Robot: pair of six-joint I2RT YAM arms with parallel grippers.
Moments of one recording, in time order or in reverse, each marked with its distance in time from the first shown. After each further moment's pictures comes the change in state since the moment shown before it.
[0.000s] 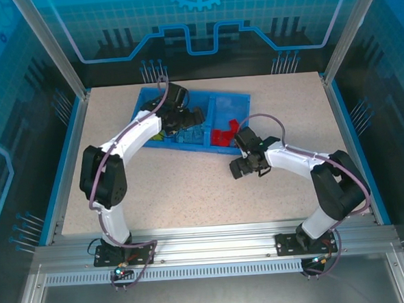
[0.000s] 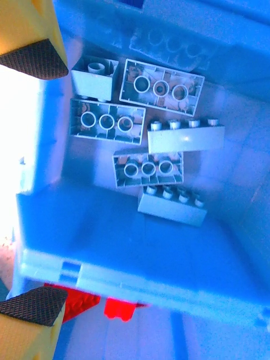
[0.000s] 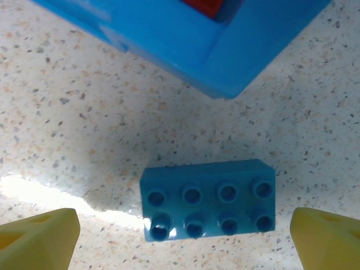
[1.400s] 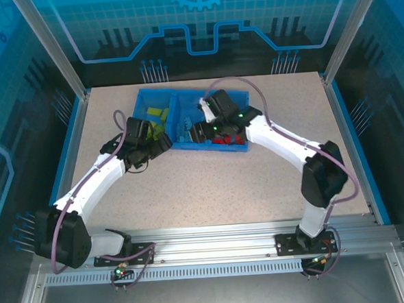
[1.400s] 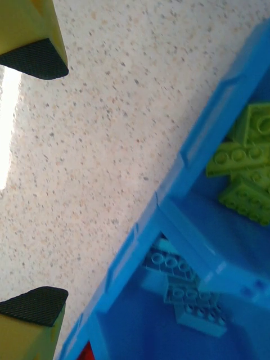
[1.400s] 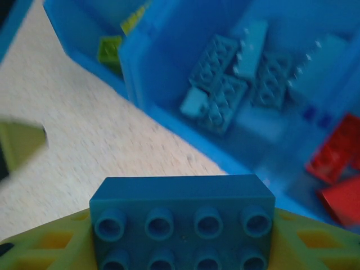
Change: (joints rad) left arm 0.130 -0.567 -0.631 0.060 -0.069 -0.100; right arm 0.116 0.208 0.634 0.004 -0.301 0.118
